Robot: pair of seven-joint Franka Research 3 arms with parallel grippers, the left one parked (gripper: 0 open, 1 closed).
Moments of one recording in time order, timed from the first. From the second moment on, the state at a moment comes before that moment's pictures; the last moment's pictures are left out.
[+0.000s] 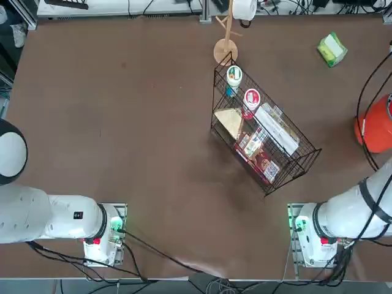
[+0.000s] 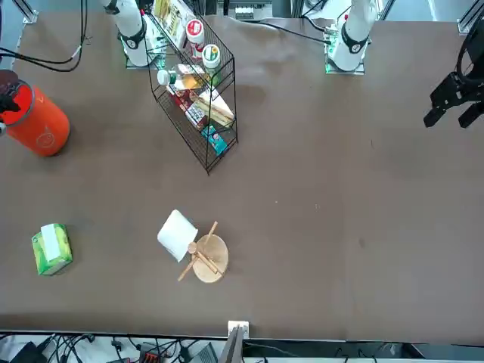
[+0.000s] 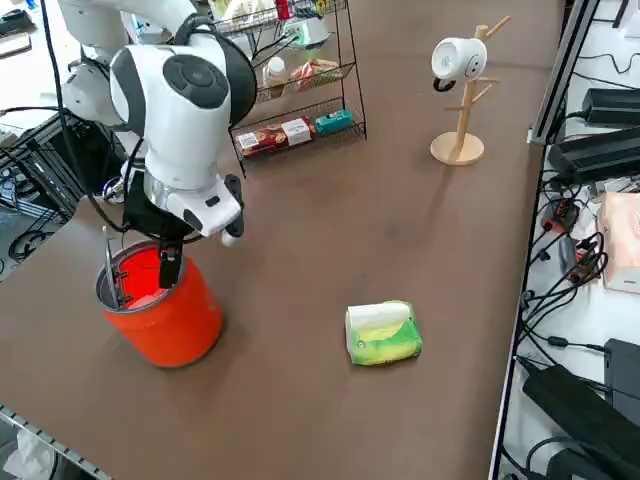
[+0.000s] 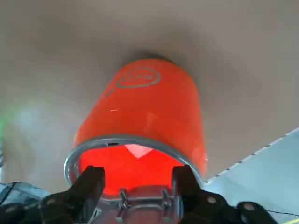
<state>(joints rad) 0.05 0.32 -0.64 -1.77 -0.23 1.78 -1.13</state>
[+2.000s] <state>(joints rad) 0.05 0.89 -0.48 -1.34 0.34 2.34 -1.00</state>
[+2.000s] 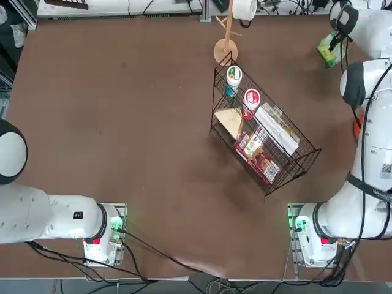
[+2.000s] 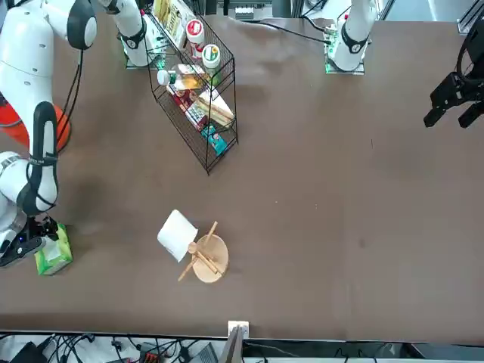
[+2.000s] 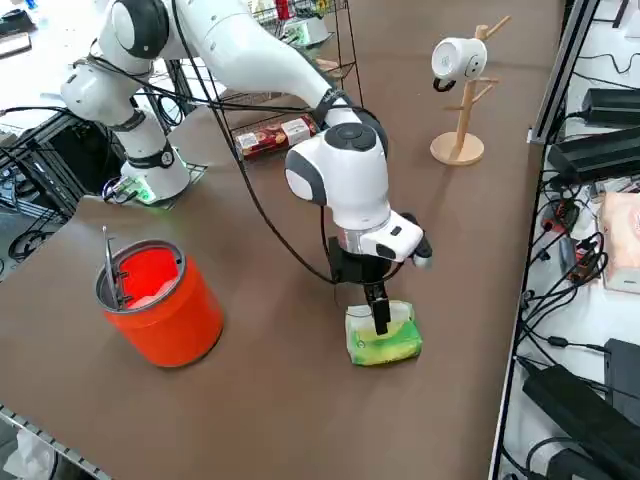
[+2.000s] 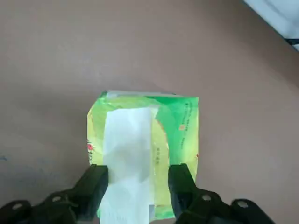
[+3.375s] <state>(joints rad) 0.06 0.83 -0.52 -1.30 0.34 2.17 -1.00</state>
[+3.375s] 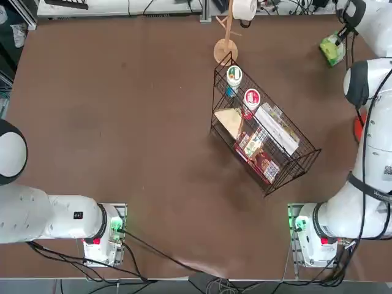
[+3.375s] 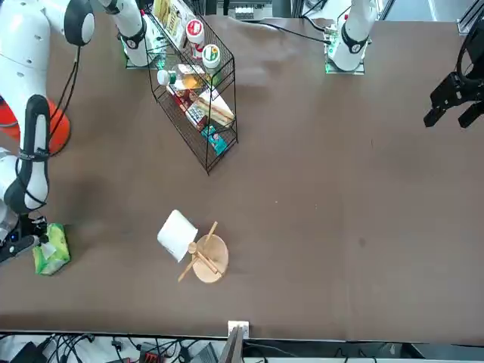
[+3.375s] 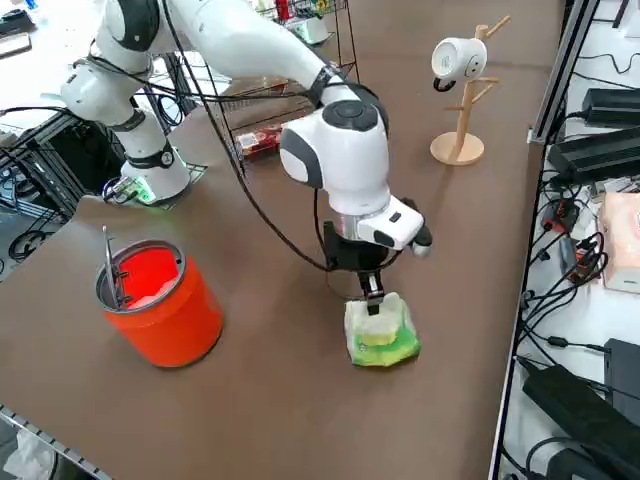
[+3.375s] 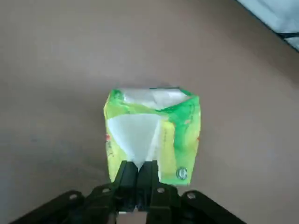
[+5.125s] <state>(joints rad) 0.49 0.44 -0.58 -1.49 0.35 1.57 -0.20</state>
